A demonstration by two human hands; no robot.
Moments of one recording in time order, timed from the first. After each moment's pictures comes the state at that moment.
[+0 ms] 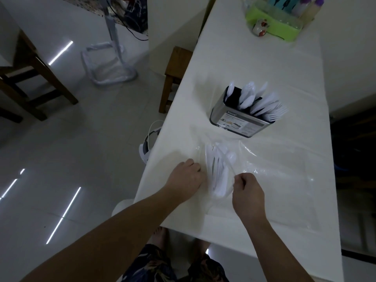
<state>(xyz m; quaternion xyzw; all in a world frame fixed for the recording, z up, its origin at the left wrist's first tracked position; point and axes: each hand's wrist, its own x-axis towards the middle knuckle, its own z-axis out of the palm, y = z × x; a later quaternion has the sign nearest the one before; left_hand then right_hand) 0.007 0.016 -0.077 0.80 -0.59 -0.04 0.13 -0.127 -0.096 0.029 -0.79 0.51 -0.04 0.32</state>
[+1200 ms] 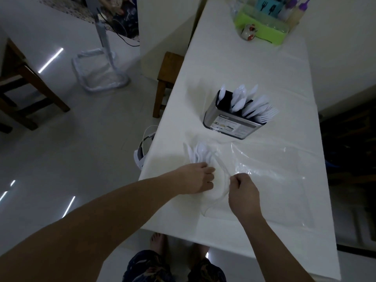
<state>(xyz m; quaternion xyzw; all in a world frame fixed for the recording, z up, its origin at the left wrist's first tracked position) 0.037 -0.022 -0.069 0.53 -0.85 0.05 0.06 -0.121 -0.100 0.030 -0.79 0.53 -0.03 0.30</state>
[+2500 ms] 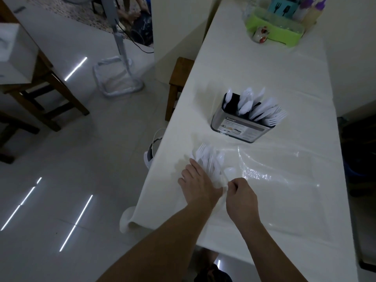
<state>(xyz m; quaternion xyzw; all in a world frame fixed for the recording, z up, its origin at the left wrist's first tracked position) -0.045 -0.039 -0.036 0.96 -0.17 -0.22 0.06 -0.120 -0.095 0.023 -0.81 0.49 0.00 0.32</state>
